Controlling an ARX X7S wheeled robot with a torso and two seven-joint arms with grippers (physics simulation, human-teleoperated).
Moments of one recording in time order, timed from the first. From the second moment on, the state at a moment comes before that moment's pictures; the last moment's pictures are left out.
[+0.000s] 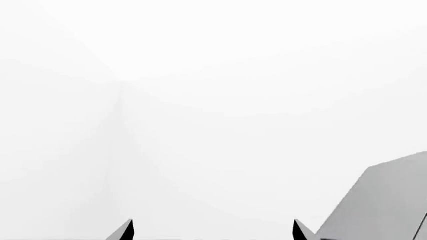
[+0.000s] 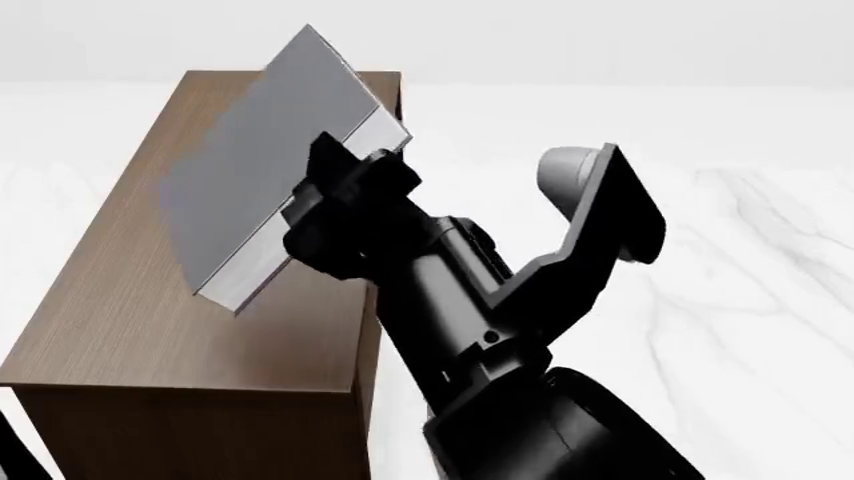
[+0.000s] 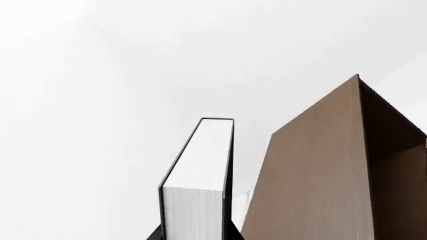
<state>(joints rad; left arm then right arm) 0.12 -0.37 0.24 0.42 0.15 0.43 -0.66 0.75 0.33 -0.43 -0.36 1.71 0.25 0.69</state>
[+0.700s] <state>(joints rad) 0.13 -0.39 0.27 0.41 0.15 0.44 -0.66 0.82 0.21 -0.48 -0.19 1.83 0.25 0.53</state>
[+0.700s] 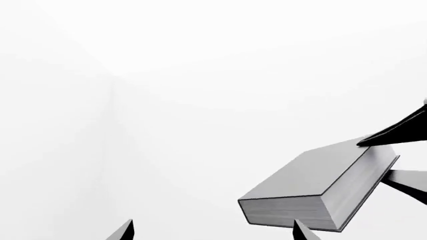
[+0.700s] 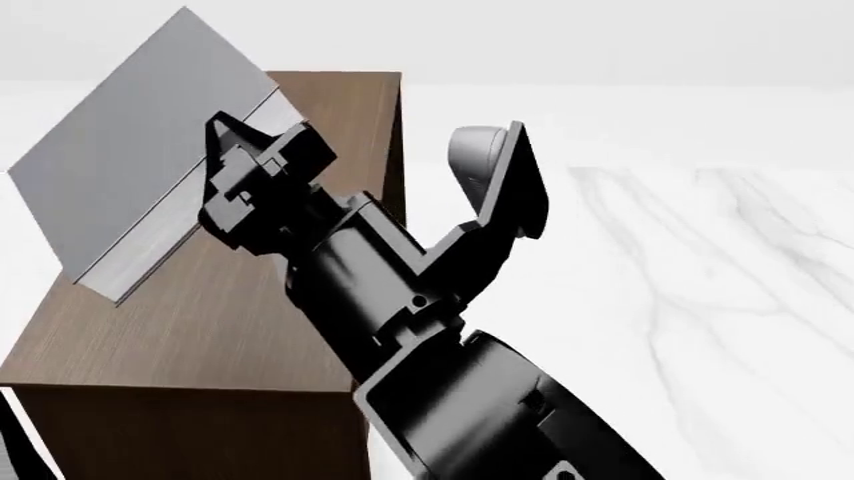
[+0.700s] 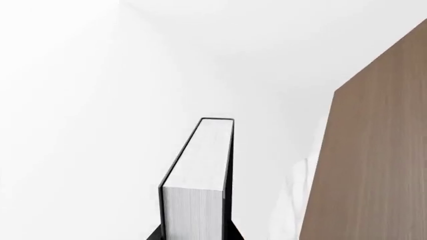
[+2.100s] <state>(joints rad) 0.13 -0.41 0.28 0.39 0.13 0.44 -0.68 0.83 0.19 -0.62 -0.06 1.75 0.26 0.49</state>
